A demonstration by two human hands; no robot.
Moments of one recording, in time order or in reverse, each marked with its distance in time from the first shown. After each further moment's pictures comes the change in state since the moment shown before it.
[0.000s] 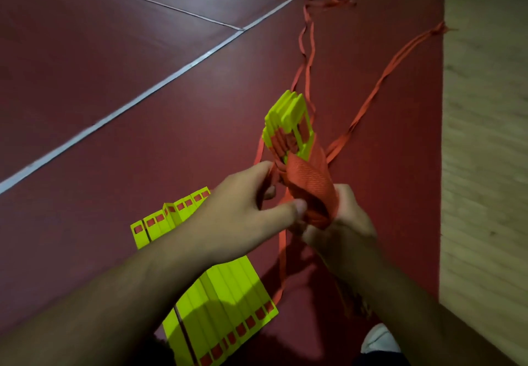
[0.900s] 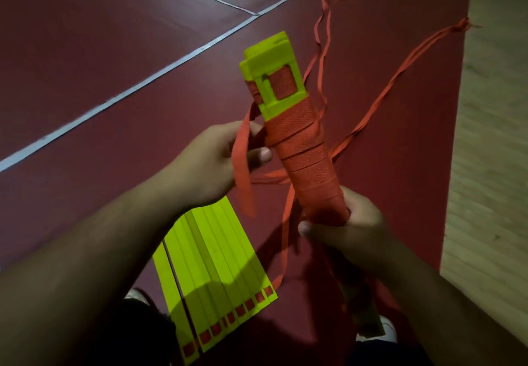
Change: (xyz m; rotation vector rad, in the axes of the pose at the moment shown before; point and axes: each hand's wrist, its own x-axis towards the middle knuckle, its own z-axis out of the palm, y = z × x) left_hand 0.008 -0.012 -0.050 0.053 0.052 0.124; right_hand -0.001 0.007 -0.010 0.254 -0.352 -0.058
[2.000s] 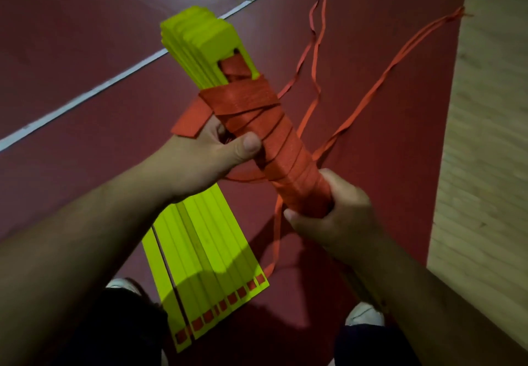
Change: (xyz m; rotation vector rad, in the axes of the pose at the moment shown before) left_hand -0.006 0.030 0.019 -0.298 -0.012 0.043; right_hand -0.001 0.010 0.004 -0.396 0.186 -0.218
